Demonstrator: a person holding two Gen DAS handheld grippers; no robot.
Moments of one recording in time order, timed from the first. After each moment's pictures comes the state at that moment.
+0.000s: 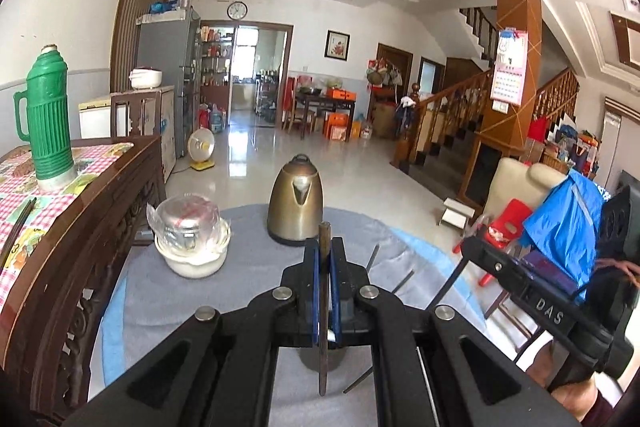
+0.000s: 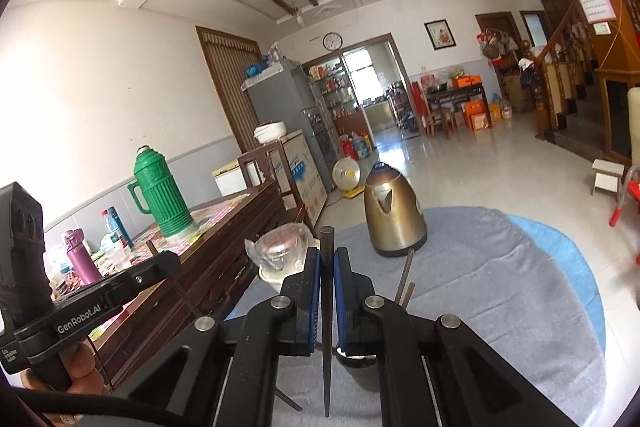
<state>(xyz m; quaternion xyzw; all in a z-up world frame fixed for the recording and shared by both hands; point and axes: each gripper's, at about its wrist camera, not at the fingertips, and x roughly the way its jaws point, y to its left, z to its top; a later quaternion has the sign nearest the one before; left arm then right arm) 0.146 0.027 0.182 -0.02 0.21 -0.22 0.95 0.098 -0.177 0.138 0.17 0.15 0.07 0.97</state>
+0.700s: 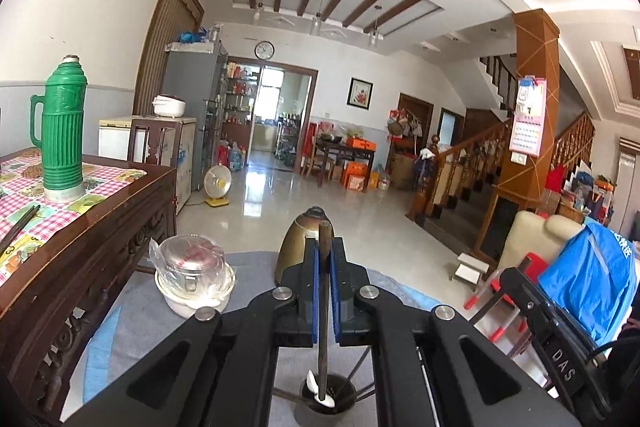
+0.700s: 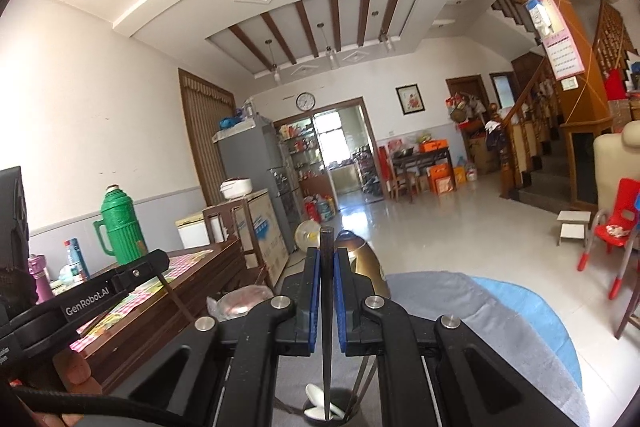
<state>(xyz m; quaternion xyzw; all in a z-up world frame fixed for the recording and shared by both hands) 0.174 0.014 0.184 -0.07 0.12 -0.18 0.97 0.101 -0.172 0.154 0.14 0.04 -0.01 0.99</state>
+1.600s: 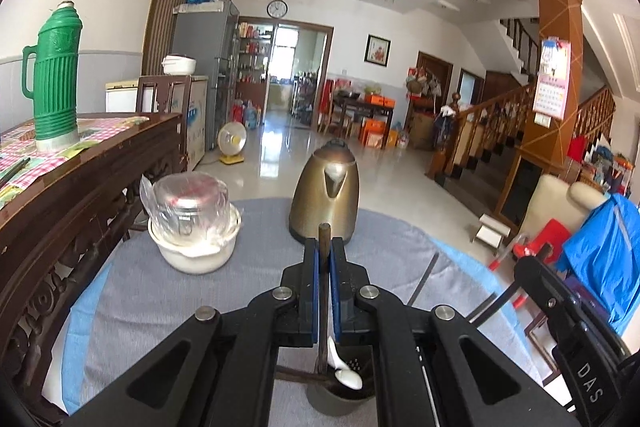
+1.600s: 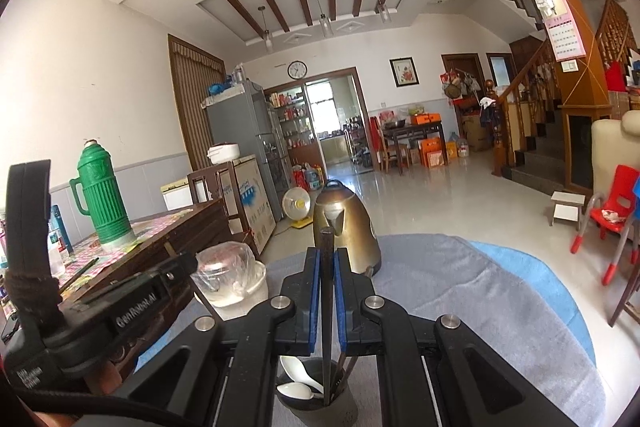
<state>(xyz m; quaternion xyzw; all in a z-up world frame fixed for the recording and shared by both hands) 0.222 -0.013 0.100 -0.04 0.21 -0.15 0.96 0.142 -0.165 0.091 0.13 0.11 -0.02 0.99</state>
